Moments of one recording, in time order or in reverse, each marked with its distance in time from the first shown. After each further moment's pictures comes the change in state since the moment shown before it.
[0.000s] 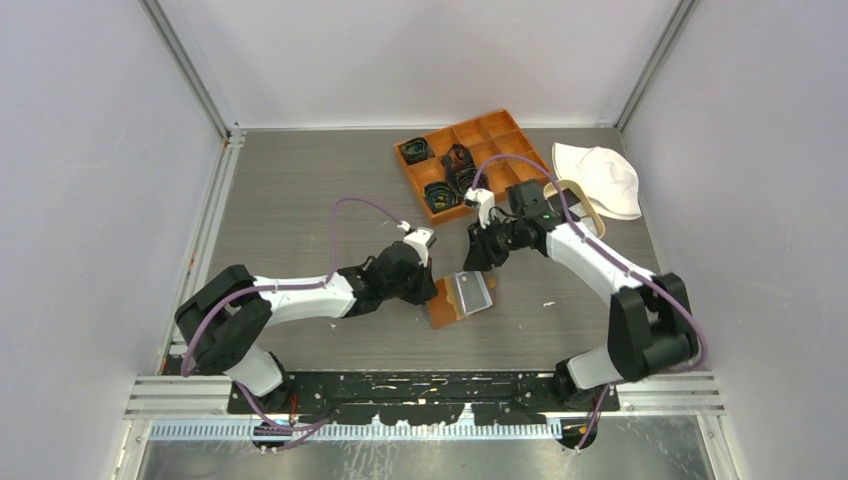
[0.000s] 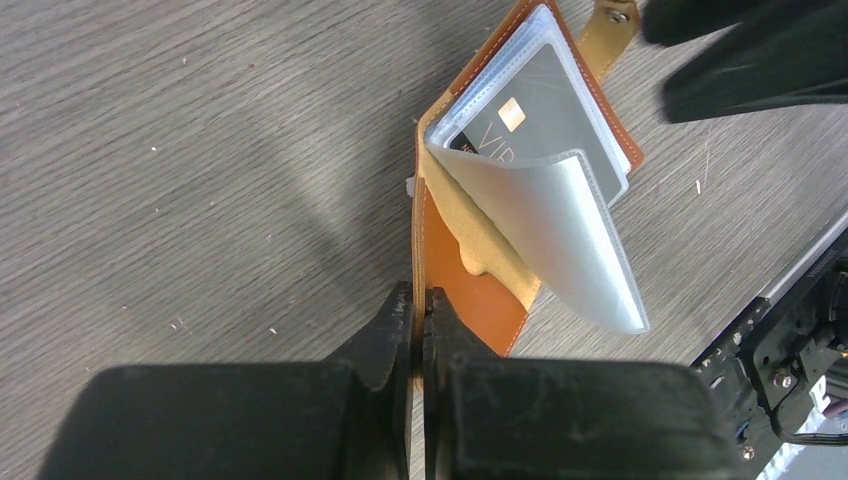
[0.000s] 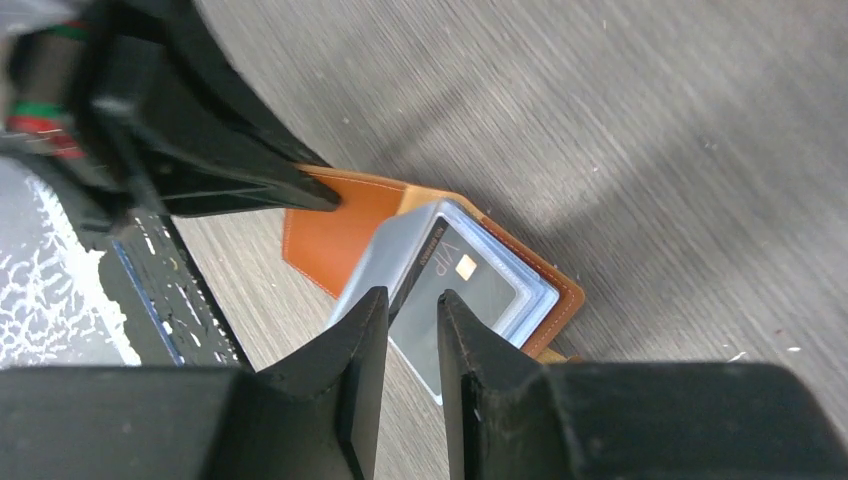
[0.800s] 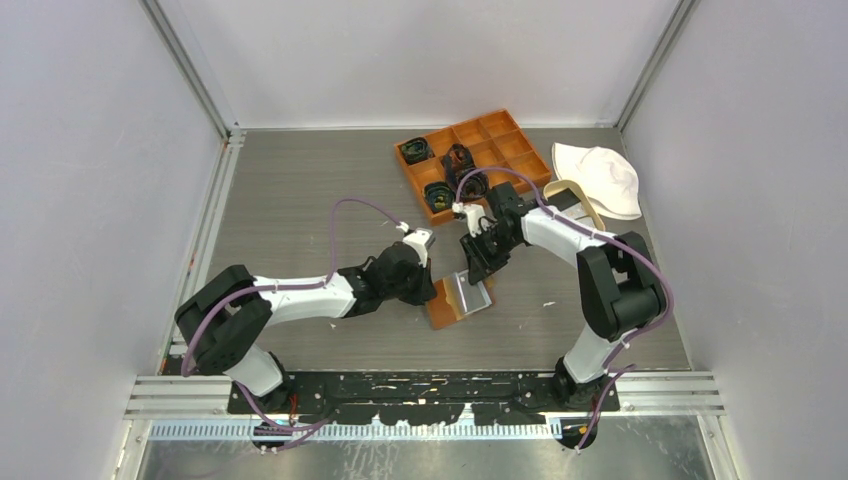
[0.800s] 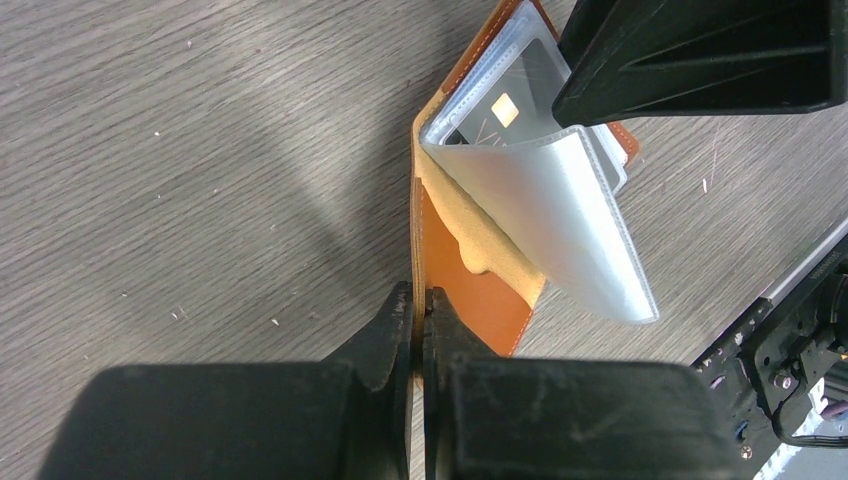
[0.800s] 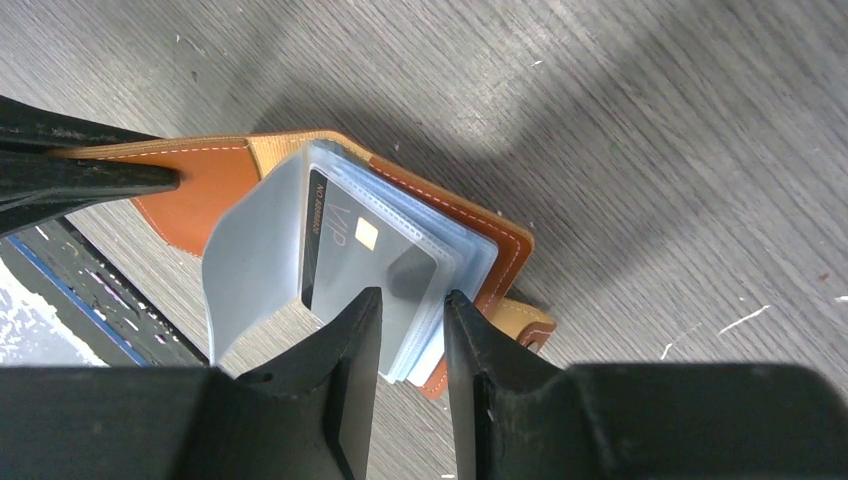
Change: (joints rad) left arm 0.000 -0.001 -0.001 -0.015 -0.004 -0.024; right arm 0.050 0.289 0.115 -0.172 0.225 0.005
